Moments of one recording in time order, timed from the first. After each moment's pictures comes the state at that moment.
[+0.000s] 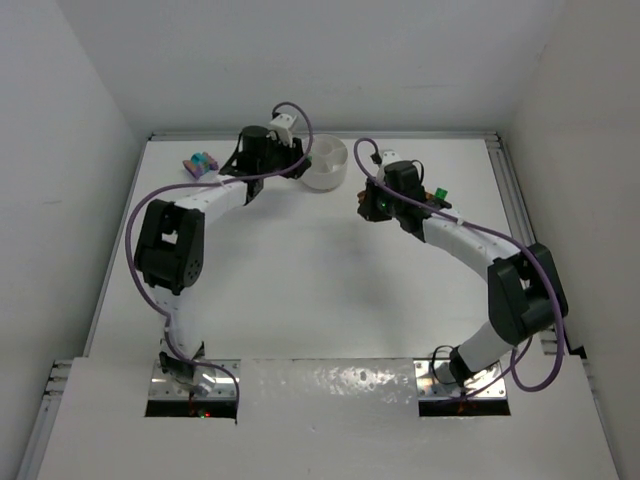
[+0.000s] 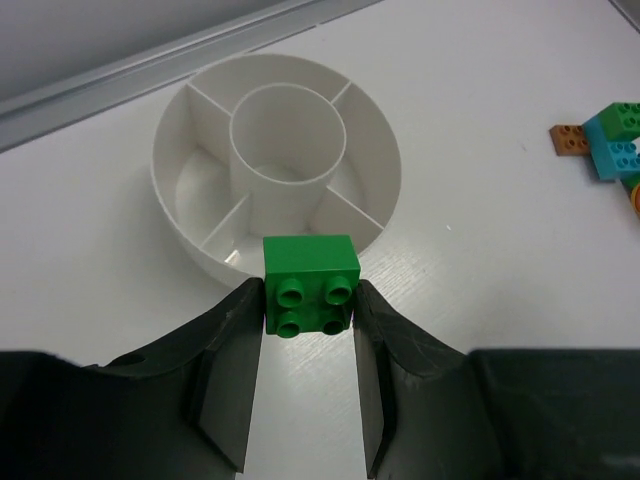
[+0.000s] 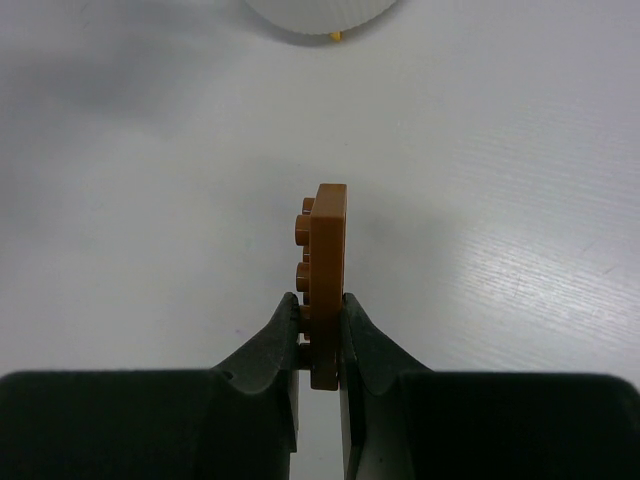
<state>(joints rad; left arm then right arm) -0.31 1.96 1.46 0.12 0.34 -0.08 0.42 1.59 1.02 -0.08 -0.07 0.27</state>
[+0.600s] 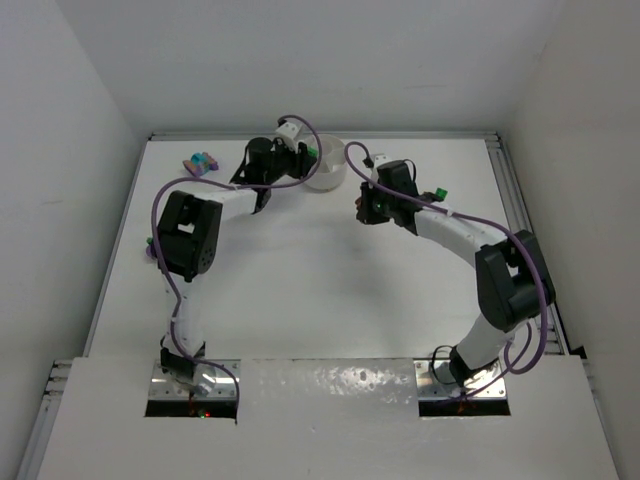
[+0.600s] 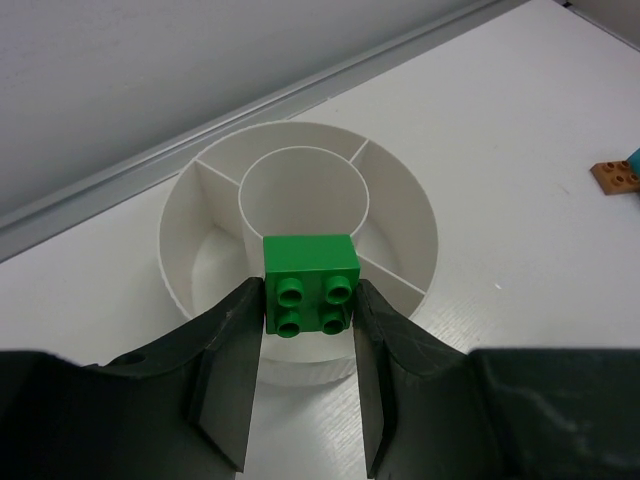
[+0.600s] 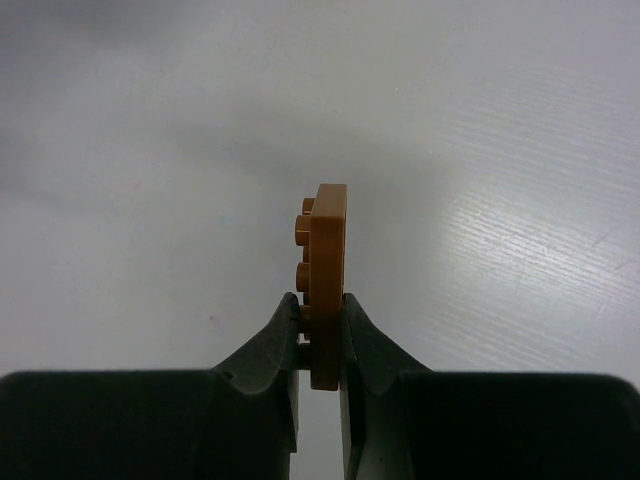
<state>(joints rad) -0.32 2.11 1.39 0.55 0.35 -0.02 0.42 1.69 1.09 -0.15 -0.08 0.21</state>
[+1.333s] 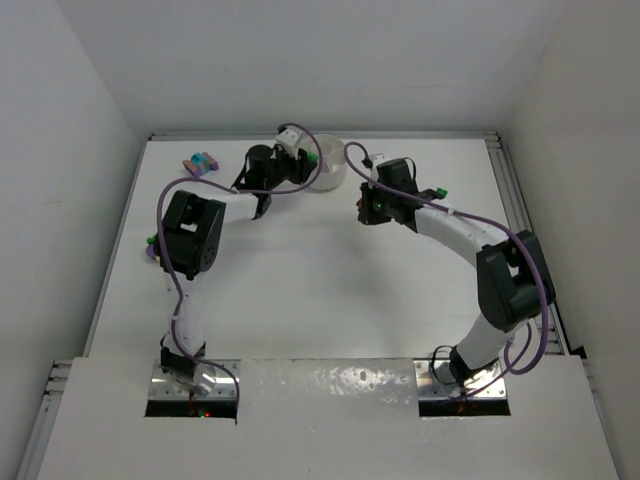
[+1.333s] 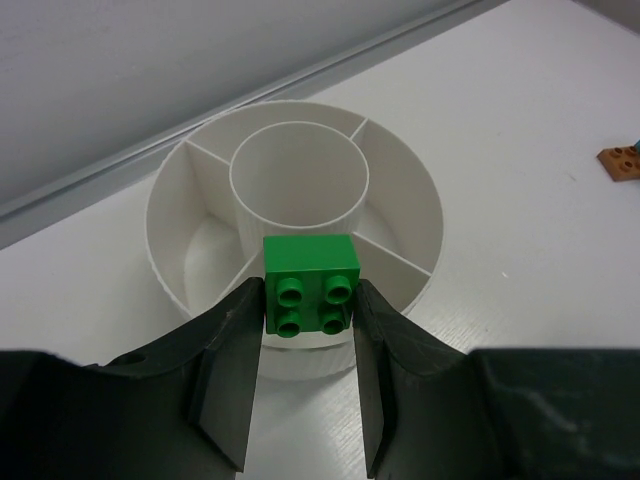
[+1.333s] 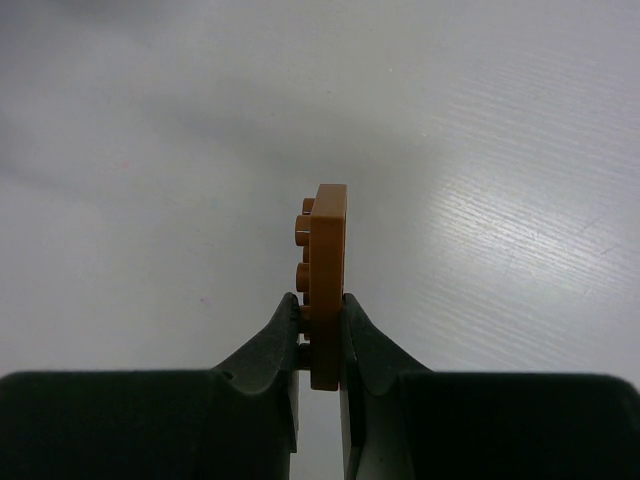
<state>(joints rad) -0.32 2.14 1.34 0.65 0.36 -0.01 0.42 1.69 1.12 -0.23 -0.08 0.19</state>
